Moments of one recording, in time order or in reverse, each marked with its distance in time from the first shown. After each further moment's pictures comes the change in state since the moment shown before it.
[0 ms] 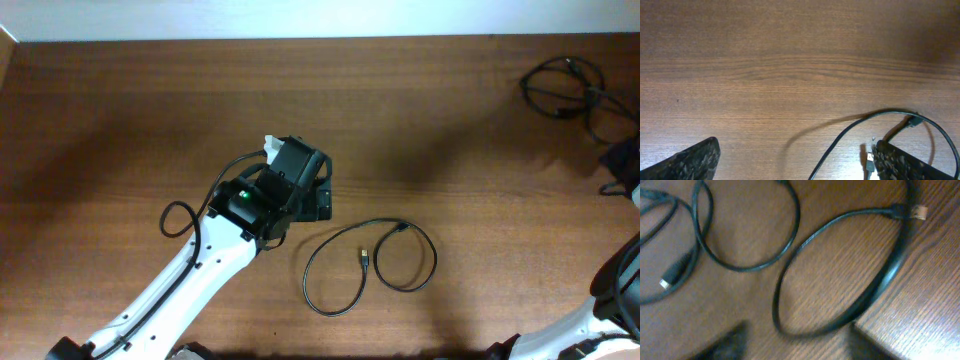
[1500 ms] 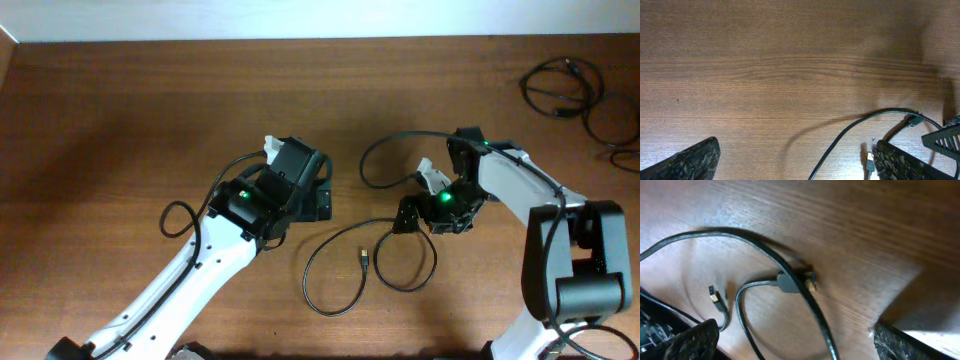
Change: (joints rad) left arm 0.000 0.000 0.000 -0.001 0.000 0.000; right arm 0.759 -0.053 -0.129 -0.788 -0.491 -0.389
